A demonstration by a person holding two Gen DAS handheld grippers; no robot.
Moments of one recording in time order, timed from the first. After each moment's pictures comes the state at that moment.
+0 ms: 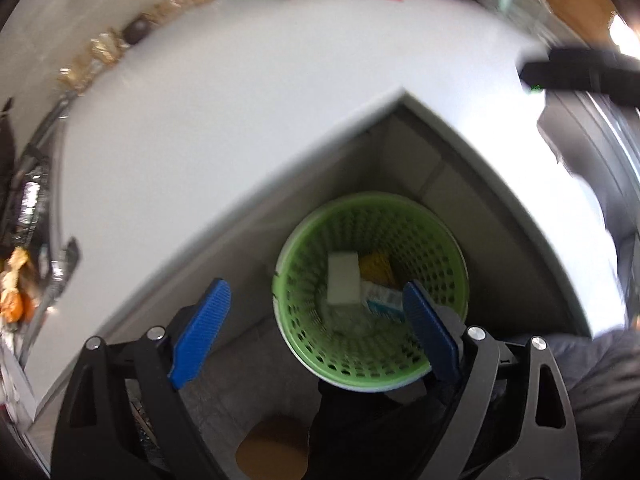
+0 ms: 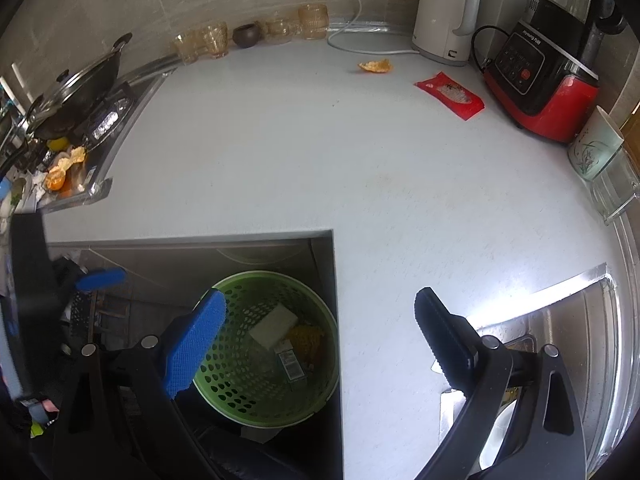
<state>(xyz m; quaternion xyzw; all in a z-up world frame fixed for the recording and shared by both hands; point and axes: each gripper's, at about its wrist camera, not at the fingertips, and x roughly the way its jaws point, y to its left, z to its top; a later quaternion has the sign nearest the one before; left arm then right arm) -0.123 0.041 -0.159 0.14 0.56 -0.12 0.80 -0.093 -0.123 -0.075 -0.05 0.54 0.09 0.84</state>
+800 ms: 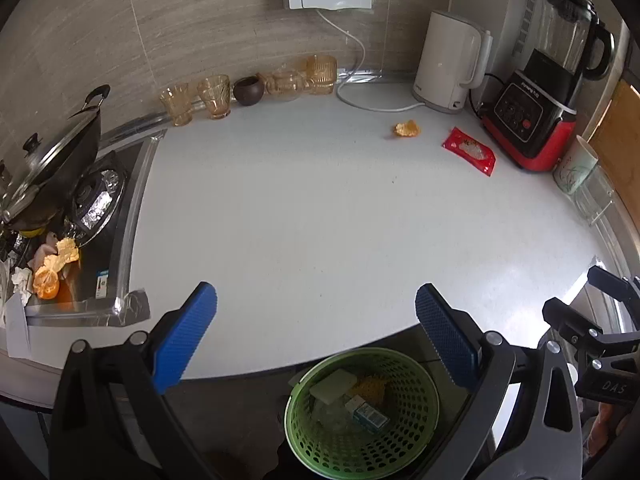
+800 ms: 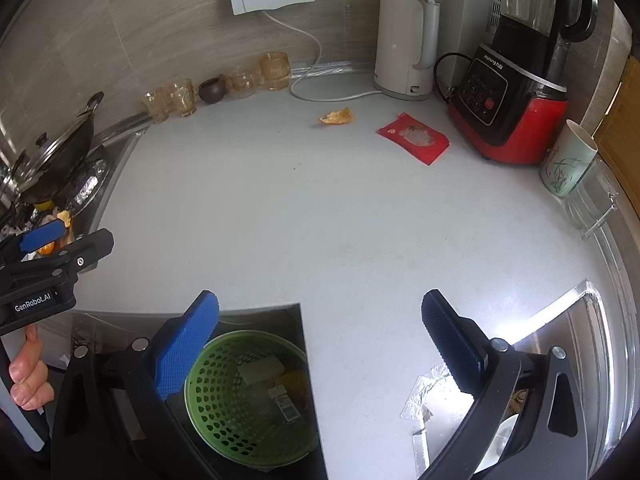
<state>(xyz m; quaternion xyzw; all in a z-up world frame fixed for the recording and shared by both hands) -0.043 0.057 -0.054 0.01 0.47 0.01 0.88 -0.051 -0.147 -0.036 -0.01 0.49 0.05 0.87</state>
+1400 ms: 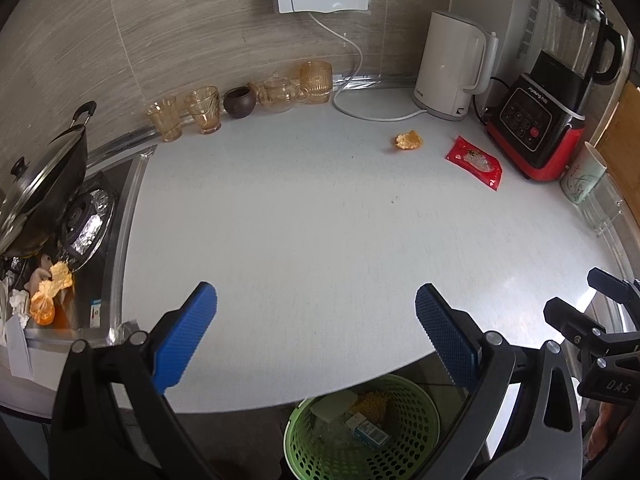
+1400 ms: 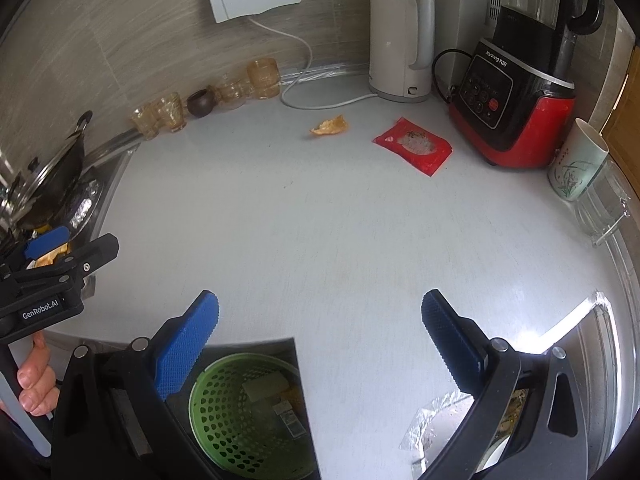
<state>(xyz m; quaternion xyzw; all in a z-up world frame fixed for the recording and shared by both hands) 0.002 0.044 -0.058 0.02 0.47 0.01 0.88 -0.009 -0.160 -0.040 0.02 0.49 0.04 0.87</state>
